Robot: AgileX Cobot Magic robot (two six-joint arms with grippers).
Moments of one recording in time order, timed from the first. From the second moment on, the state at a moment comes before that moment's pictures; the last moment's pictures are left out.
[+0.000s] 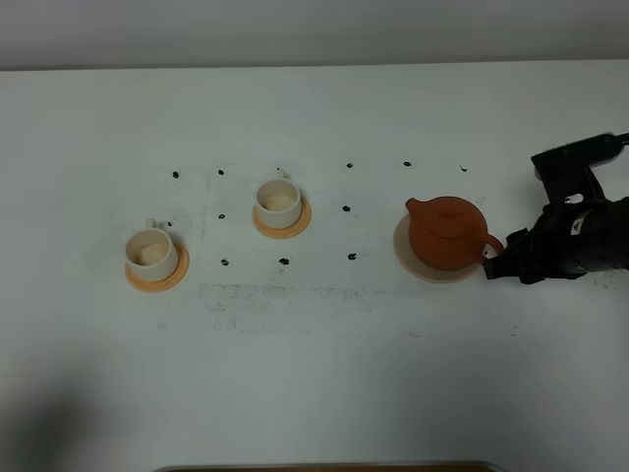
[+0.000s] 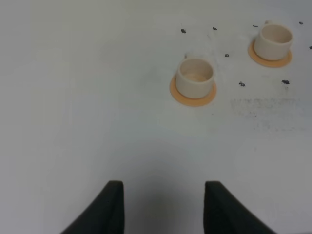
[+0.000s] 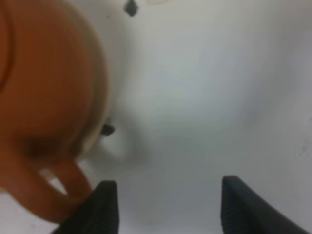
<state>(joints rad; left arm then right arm) -0.04 0.00 -0.51 -0.04 1.06 0.02 0.15 1.73 -0.72 -0.01 0.13 -0.19</state>
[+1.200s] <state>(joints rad) -0.04 0.00 -0.51 -0.04 1.06 0.02 0.21 1.73 -0.72 0.40 0.18 -0.65</state>
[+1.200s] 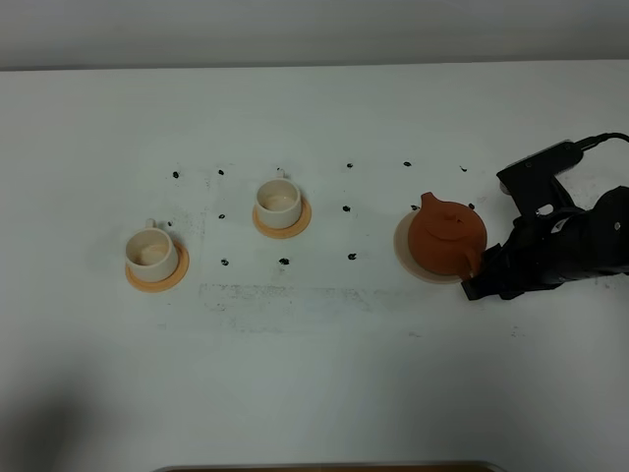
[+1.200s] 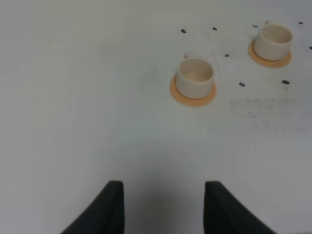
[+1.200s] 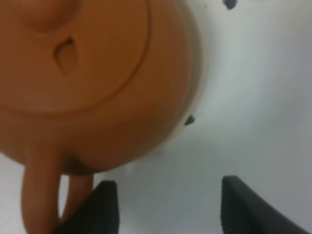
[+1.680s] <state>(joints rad) -0.04 0.00 -0.51 -0.04 1.06 0.02 0.21 1.73 -0.72 0.49 0.18 -0.72</state>
